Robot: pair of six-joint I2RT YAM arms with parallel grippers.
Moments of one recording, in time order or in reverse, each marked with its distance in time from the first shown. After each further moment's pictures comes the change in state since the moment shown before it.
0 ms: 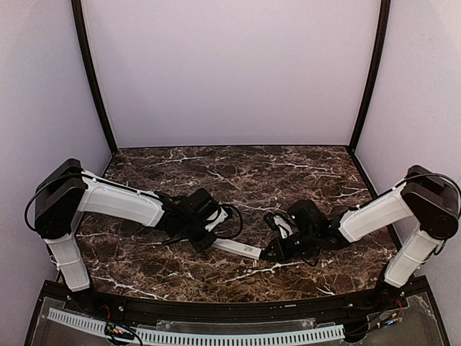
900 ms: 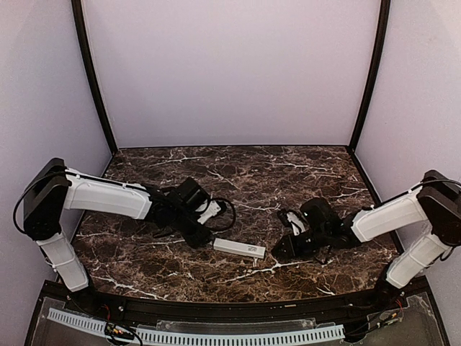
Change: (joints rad) left arm 0.062 -0.076 -0.013 -0.055 0.054 0.056; right arm -0.076 -0.106 -0.070 -0.049 0.040 -0.035
